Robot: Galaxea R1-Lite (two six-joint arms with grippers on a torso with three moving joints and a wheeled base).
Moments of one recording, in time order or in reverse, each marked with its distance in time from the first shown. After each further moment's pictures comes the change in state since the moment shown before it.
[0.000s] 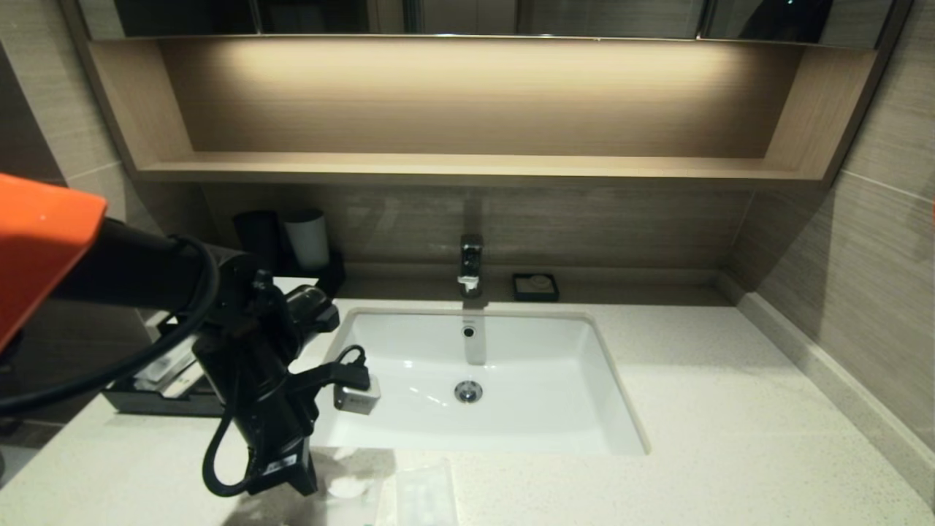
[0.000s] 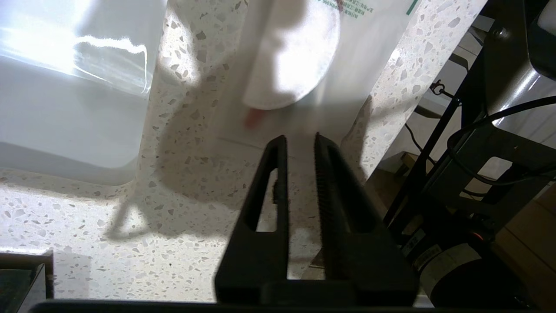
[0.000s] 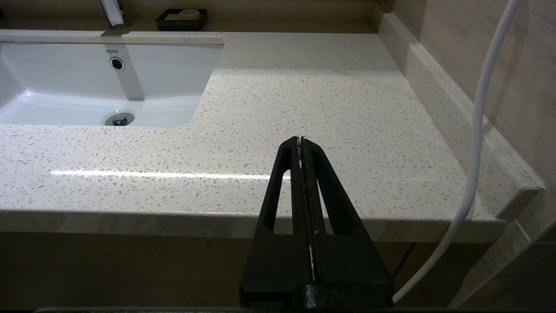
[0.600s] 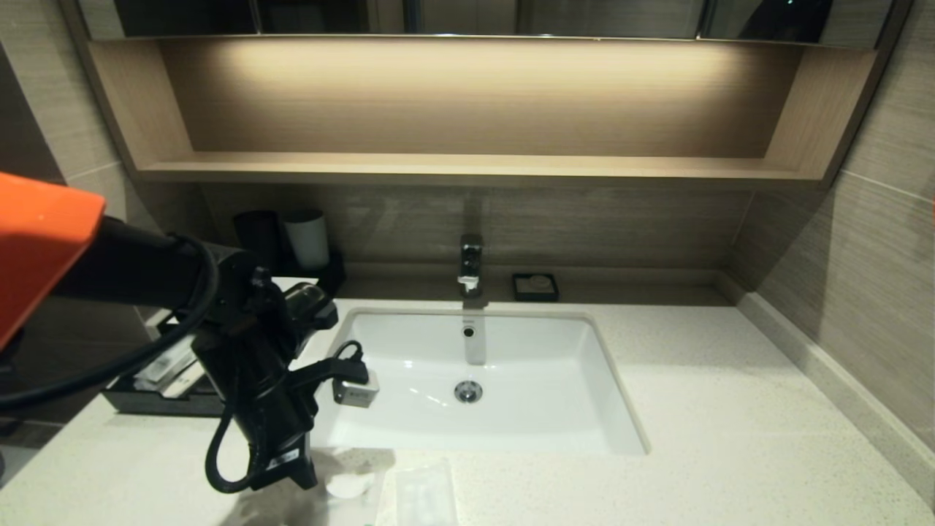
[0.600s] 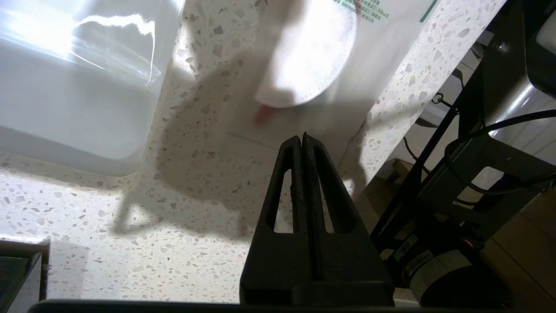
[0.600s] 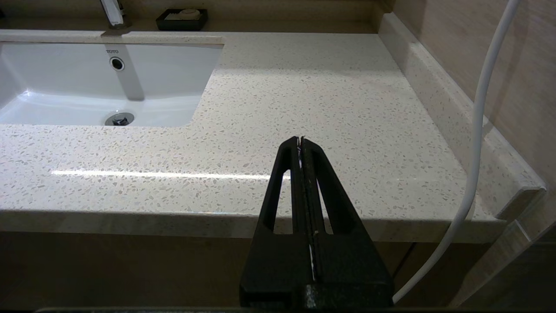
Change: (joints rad) left arm 0.009 0.003 -0.010 -0.001 0.001 -0.045; right arm 0.000 0.000 0.000 0.000 0.000 0.000
